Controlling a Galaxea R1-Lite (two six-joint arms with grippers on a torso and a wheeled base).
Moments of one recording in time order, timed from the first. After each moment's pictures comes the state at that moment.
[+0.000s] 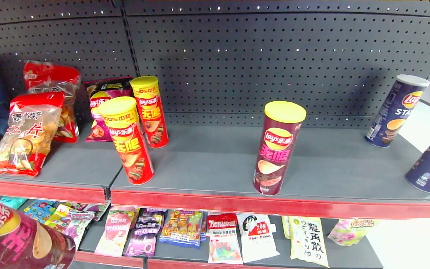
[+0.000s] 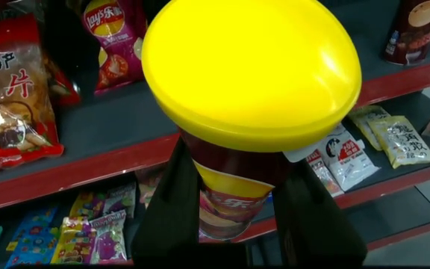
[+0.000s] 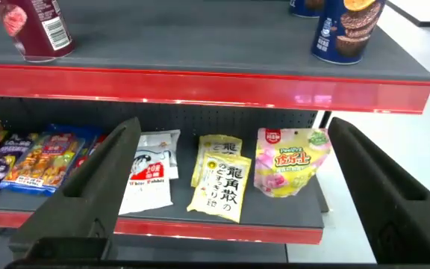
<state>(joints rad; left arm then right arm) -0.01 0.43 -0.41 0.05 -0.28 0.17 0.00 0.00 -0.04 0.04 -0.02 -0.03</state>
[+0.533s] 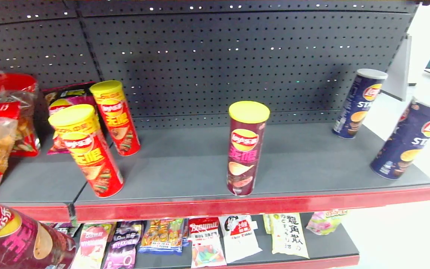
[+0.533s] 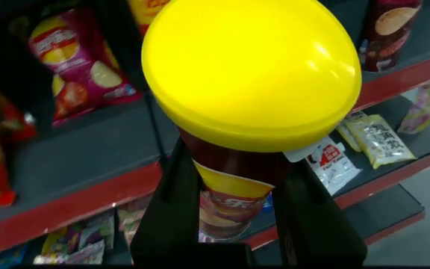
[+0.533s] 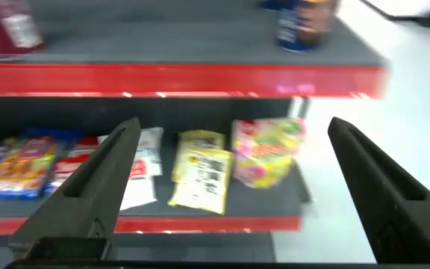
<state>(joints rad) -0.01 0.42 -0.41 0.05 -0.28 0.18 0.00 0.00 -0.04 0.04 -0.01 -0.03</state>
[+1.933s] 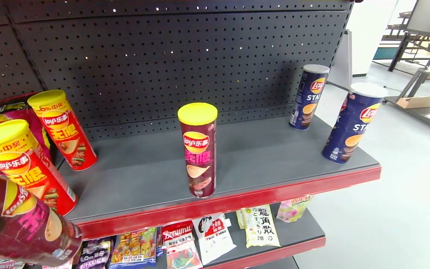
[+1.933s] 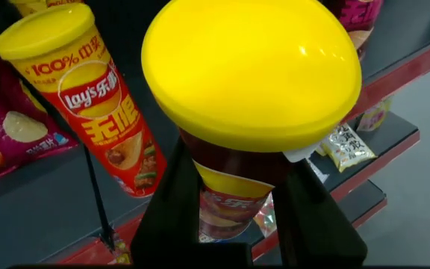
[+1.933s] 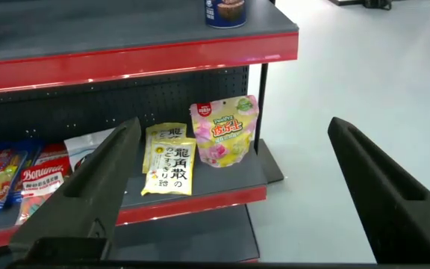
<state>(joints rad) -0.01 0.57 -0.44 -0.02 -0.29 0.18 0.00 0.00 0.00 0.00 0.02 0.01</state>
